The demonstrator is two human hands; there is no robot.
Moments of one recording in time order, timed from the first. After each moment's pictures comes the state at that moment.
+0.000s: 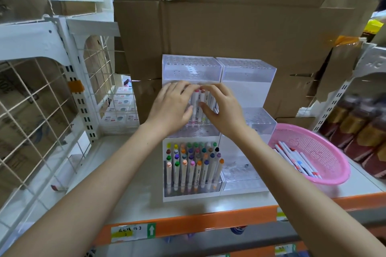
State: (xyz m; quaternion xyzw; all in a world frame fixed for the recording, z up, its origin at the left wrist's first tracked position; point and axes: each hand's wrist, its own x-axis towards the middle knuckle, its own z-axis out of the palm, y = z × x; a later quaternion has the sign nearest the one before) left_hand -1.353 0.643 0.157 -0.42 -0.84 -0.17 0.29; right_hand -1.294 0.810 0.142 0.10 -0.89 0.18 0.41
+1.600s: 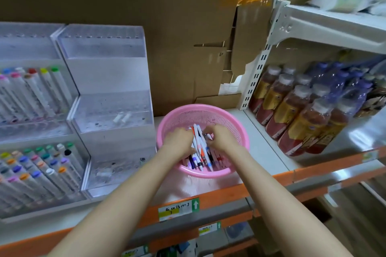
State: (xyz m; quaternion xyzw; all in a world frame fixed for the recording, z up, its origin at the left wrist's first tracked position) left_hand -1.243 0.965 0.036 -0.41 -0.91 -0.04 -0.08; right_hand -1.178 1.103 0.024 -0.19 -0.96 0.20 0.01
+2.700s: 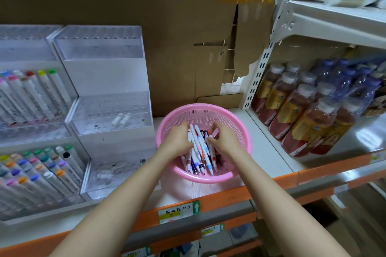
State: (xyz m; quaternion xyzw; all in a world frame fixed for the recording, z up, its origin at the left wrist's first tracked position) left_hand -1.241 0.959 0.049 -0.32 -0.89 -0.28 -0.16; right_hand -1.169 1.100 0.021 -0.26 -0.91 0.33 0.08
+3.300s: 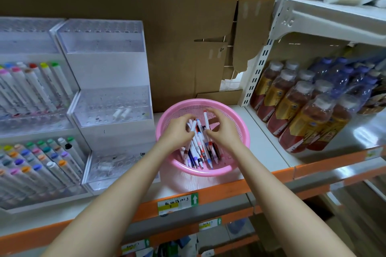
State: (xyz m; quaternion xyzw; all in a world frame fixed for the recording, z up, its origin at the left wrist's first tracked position) left_hand -1.246 0.955 0.041 -0.34 -0.86 -0.36 -0.12; right_hand -1.162 1.097 0.030 -0.18 -0.89 0.39 0.17
